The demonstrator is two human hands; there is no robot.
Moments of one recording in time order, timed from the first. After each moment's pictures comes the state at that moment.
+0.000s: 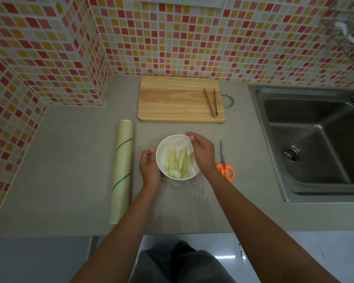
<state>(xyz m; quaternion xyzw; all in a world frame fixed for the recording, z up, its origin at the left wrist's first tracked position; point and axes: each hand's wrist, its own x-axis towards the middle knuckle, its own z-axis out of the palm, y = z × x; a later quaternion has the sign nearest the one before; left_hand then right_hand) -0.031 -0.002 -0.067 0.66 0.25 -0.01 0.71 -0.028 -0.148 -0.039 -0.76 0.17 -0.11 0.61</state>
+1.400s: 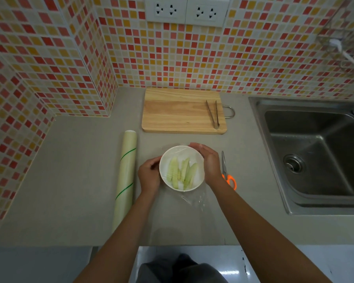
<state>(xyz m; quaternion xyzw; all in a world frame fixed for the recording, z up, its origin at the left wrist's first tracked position) -0.025 0.013 -0.053 0.74 0.15 -0.02 0.66 -0.028 -0.154 -0.024 -0.60 0.23 -0.05 0.77</state>
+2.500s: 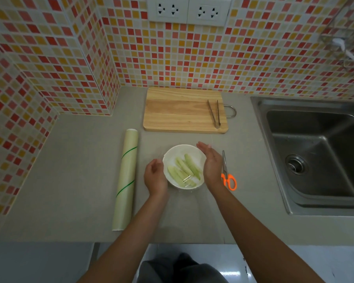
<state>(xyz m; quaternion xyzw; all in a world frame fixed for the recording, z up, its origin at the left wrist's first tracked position) -0.042 -0.013 -0.042 0.62 0.34 -0.01 0.71 -0.042 -0.146 -0.021 -0.63 0.28 -0.14 0.71</state>
